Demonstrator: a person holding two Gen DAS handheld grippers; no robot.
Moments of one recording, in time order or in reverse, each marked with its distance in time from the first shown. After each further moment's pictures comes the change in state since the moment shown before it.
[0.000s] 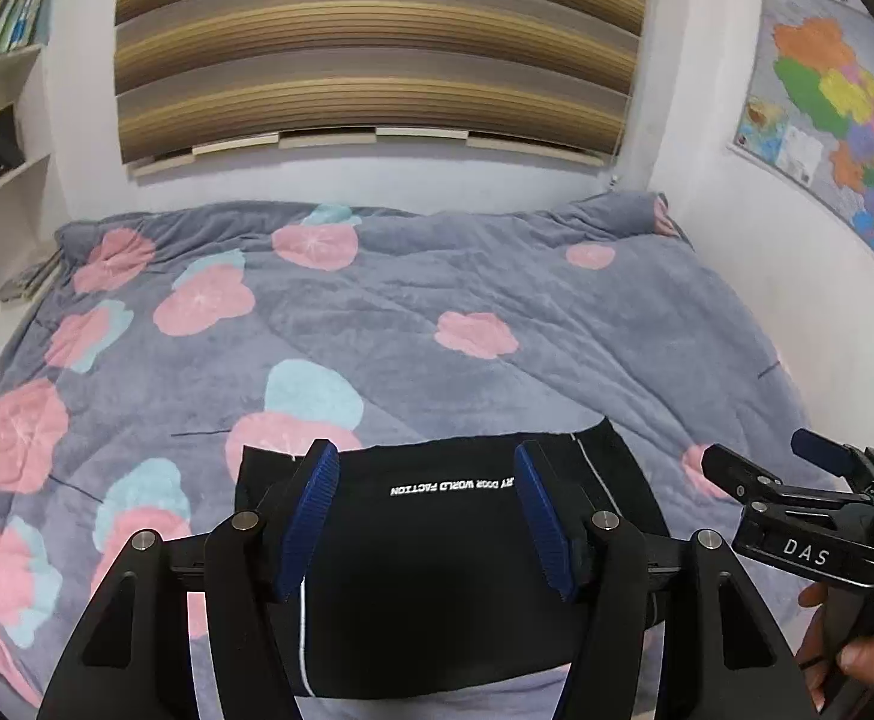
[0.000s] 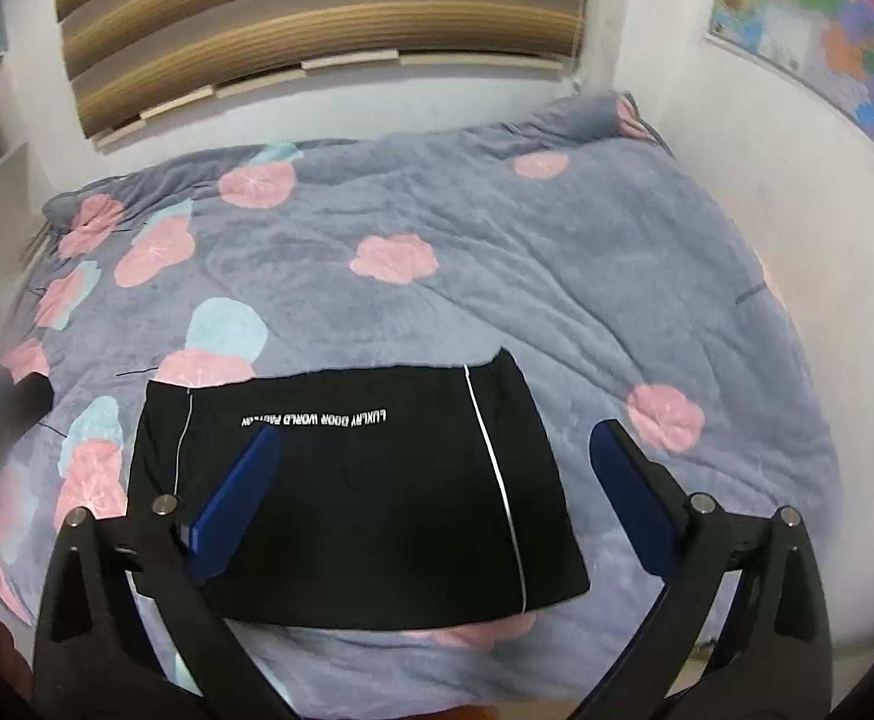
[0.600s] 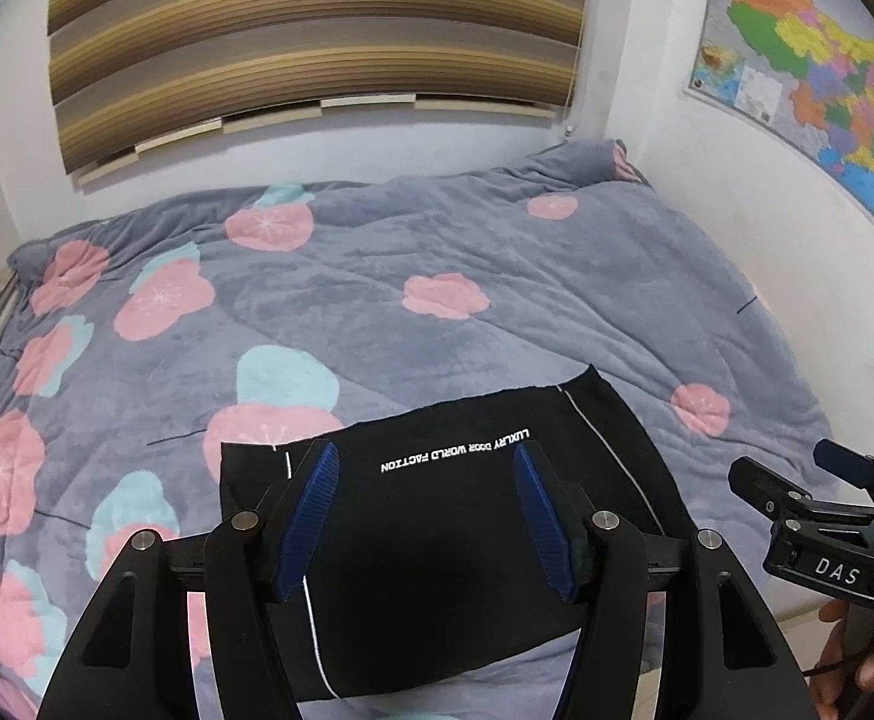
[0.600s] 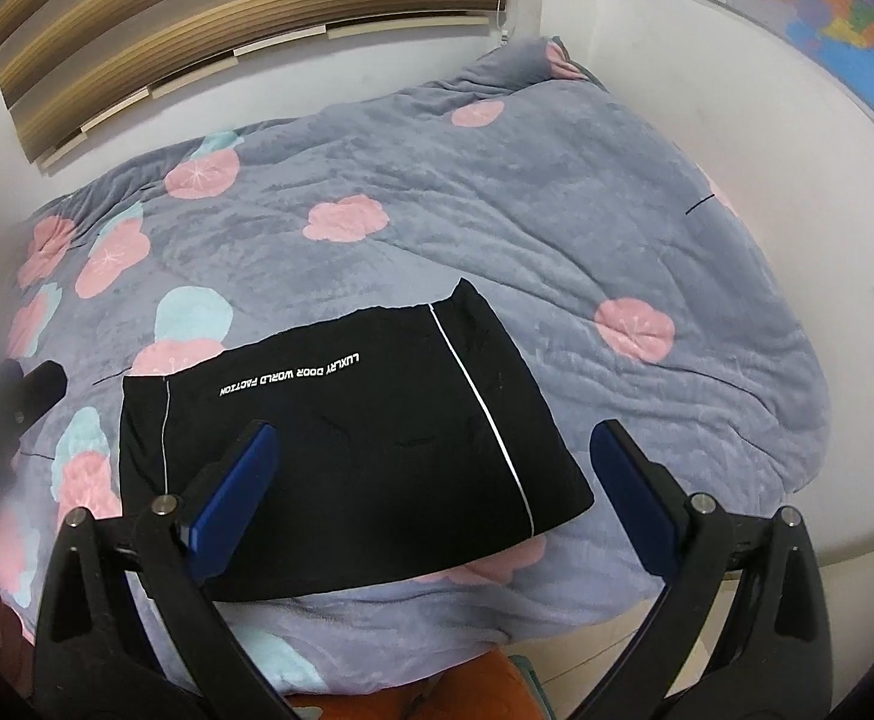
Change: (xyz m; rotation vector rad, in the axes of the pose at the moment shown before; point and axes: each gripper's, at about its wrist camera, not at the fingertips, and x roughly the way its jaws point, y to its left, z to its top) left arm 0.024 0.001 -0.008 0.118 0.077 -0.079; right arm -0.014 -0.001 -0.035 0.142 0.062 -0.092
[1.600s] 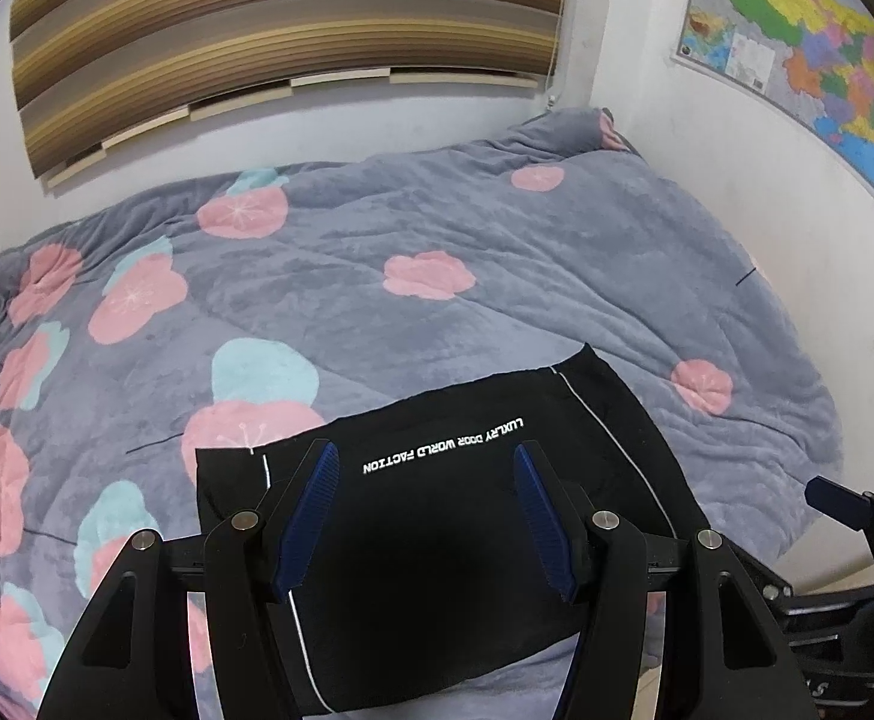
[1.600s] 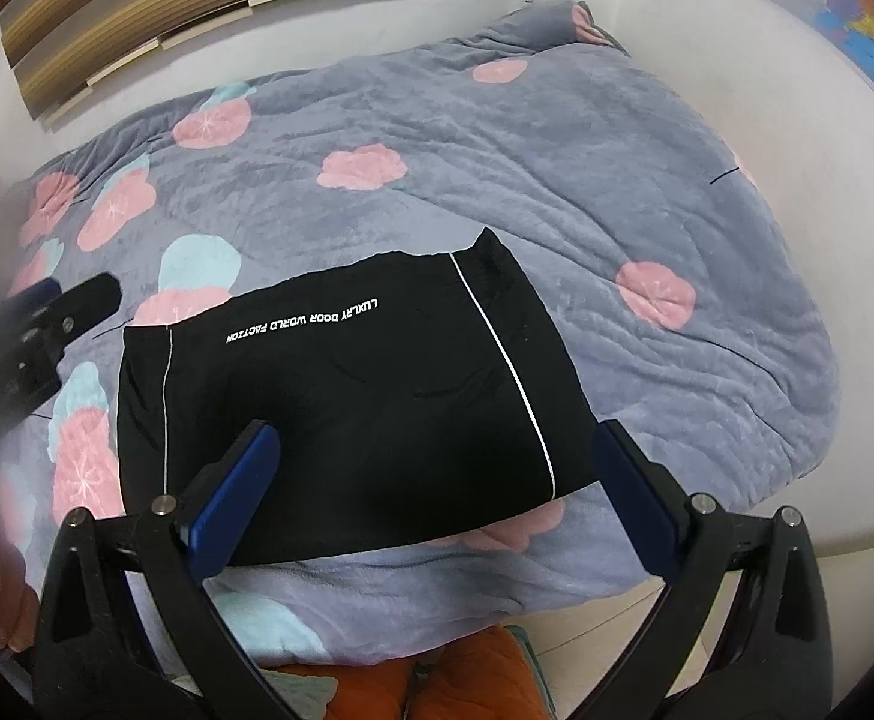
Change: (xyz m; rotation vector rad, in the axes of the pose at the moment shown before) left arm 0.039 -0.020 0.010 0.044 0.060 -0.016; right arm 0.012 0.017 -0.017 -0.033 0.100 0.005
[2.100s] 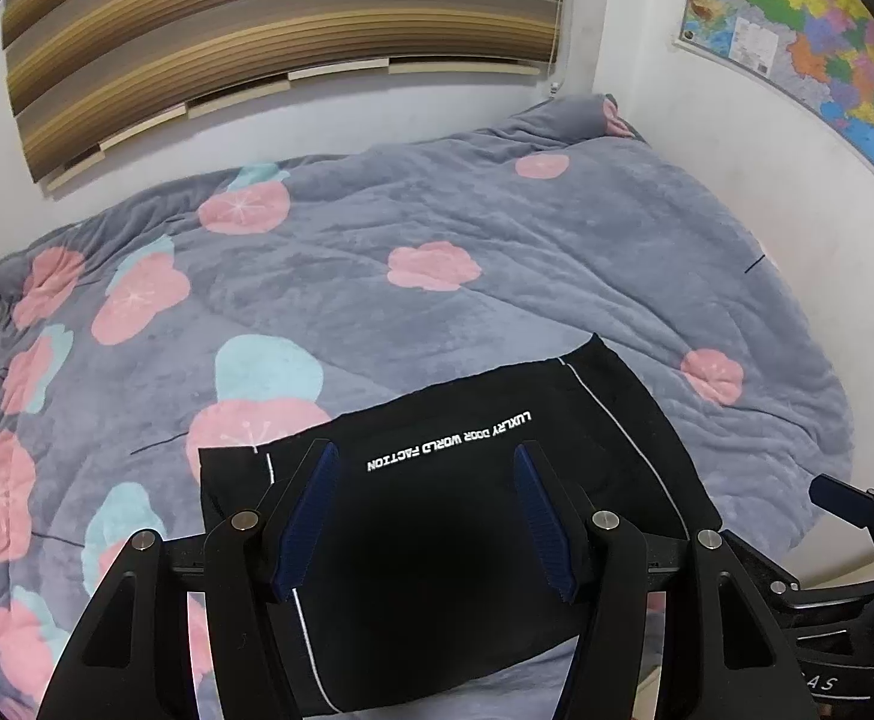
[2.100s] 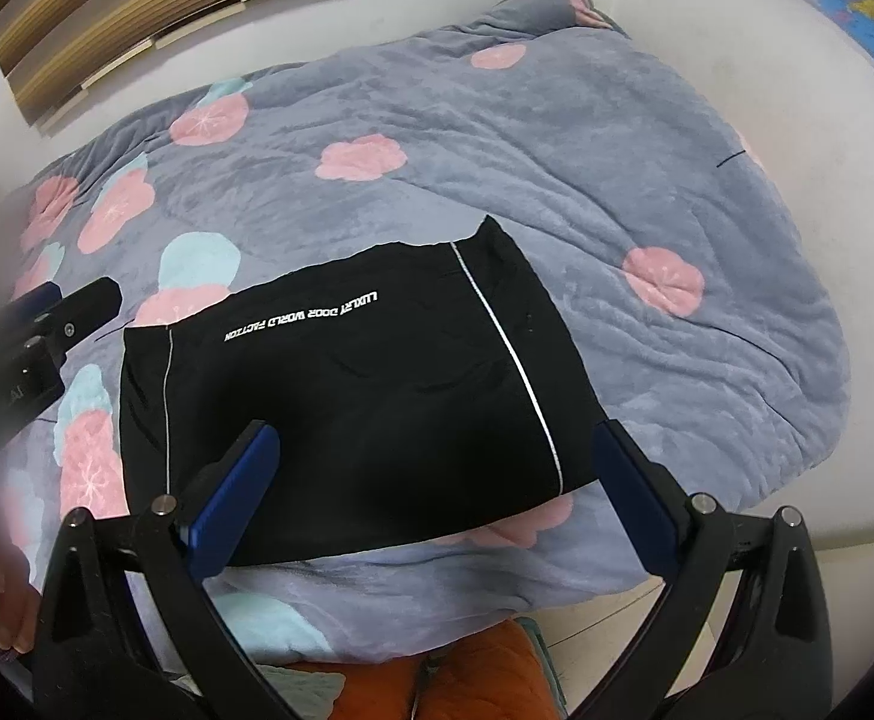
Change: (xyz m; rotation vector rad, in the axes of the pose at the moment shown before) left arm 0.008 -0.001 0.002 0.010 0.020 0.023; right arm 0.010 -0.002 0.004 0.017 0.028 0.027
